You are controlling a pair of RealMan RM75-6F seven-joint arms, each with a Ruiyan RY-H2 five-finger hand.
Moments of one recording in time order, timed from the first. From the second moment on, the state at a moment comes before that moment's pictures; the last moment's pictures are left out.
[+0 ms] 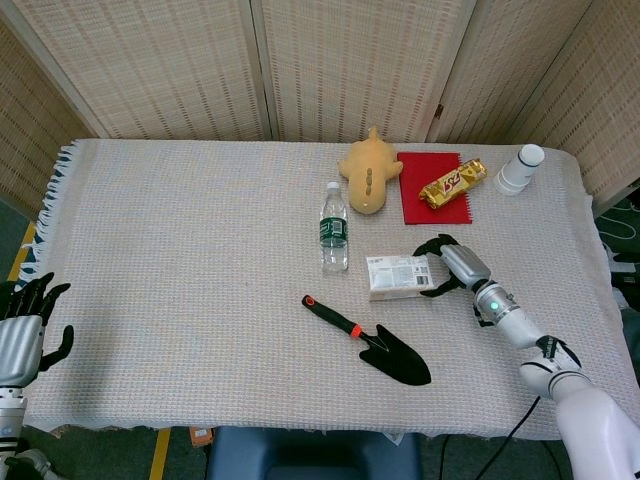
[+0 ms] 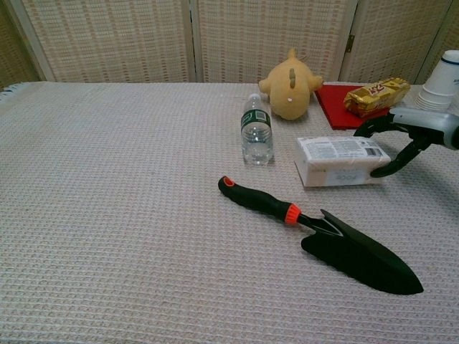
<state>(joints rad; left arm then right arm) -0.17 -1.08 -0.11 -1.72 1.32 1.40 0.13 0.74 -1.71 -0.08 -0.48 -1.62 0.85 1.09</state>
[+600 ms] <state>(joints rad) -0.17 -1.09 -0.11 -1.72 1.32 1.40 0.13 0.75 -1.68 -0.05 -0.55 -1.58 0.82 0.98</state>
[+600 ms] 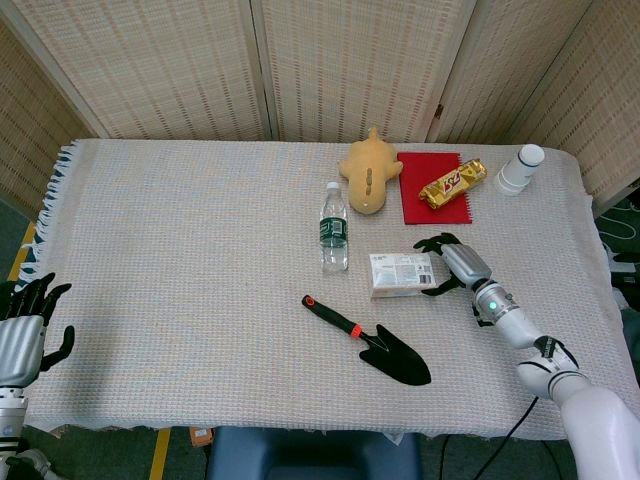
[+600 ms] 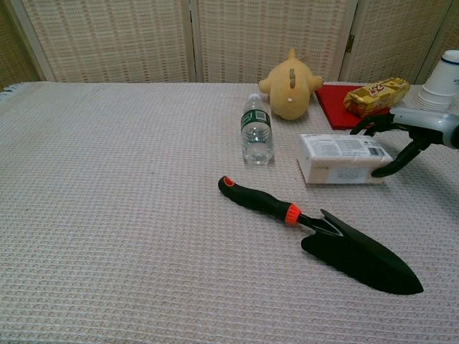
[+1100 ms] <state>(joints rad) -0.17 -1.08 -0.11 -1.73 1.32 1.40 0.14 0.75 -1.63 -0.02 -0.67 -1.54 0.79 0.84</state>
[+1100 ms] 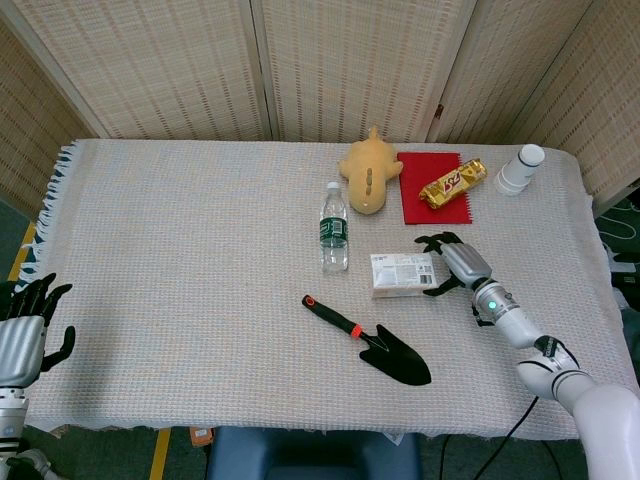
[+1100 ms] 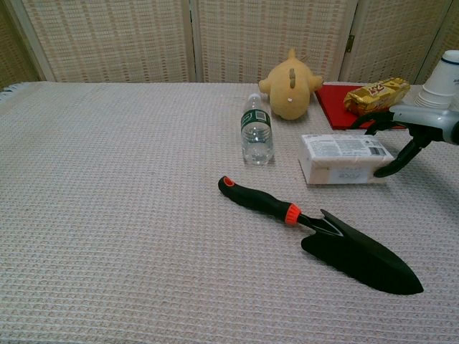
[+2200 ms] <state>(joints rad) -0.17 -1.08 -0.11 -1.72 1.31 1.39 0.13 0.50 -1.27 0.00 -1.28 -1.48 1.19 0.59</state>
